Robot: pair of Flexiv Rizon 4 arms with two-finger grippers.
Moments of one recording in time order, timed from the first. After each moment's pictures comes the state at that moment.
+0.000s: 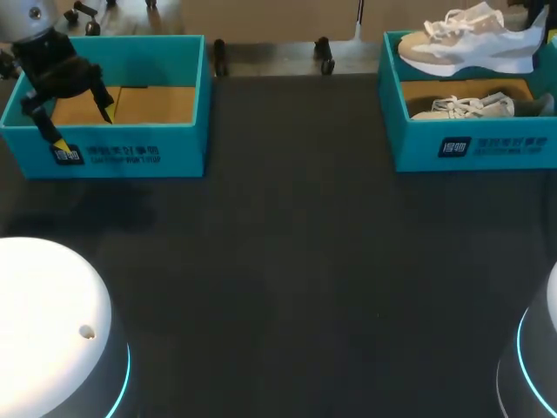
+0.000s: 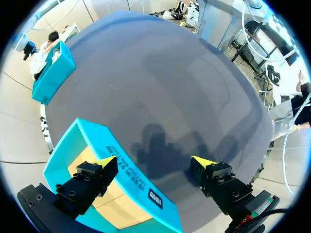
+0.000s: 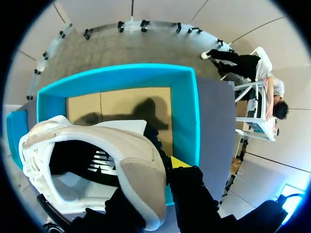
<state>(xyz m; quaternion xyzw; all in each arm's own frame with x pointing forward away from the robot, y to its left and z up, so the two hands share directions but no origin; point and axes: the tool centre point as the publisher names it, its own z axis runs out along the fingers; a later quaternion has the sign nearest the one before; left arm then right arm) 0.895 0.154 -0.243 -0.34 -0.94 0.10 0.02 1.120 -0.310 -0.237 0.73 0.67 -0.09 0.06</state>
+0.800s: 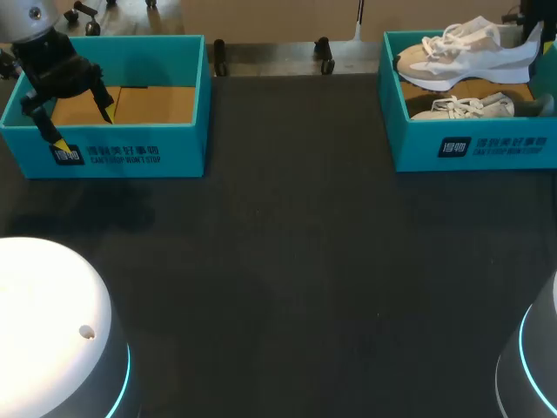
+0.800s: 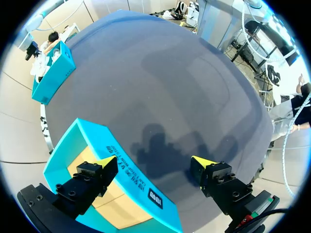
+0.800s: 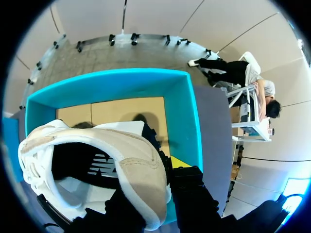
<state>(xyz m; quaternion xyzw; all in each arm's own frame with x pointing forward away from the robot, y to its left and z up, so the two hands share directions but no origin) 0.896 0.154 -0.243 -0.34 -0.94 0.10 0.02 1.129 -0.313 -0.265 0.74 0.65 -0.07 0.14</state>
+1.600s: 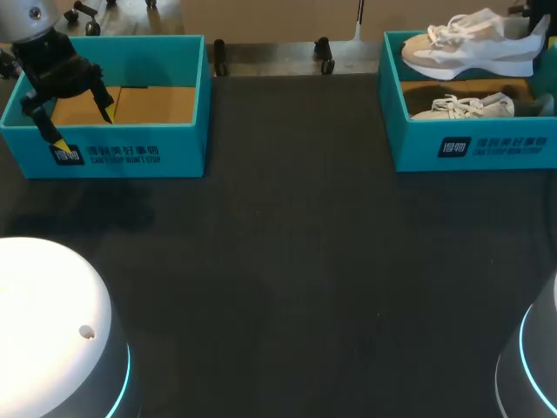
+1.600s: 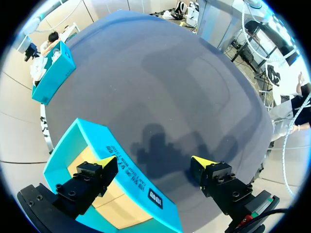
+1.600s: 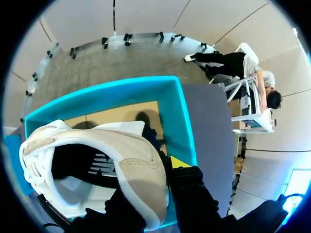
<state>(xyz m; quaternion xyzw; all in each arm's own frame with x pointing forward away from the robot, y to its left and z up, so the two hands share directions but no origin) 0.896 0.154 -0.243 -0.34 -0.94 0.10 0.02 1.143 -0.331 -0.262 0.77 0.62 -0.07 0.12</state>
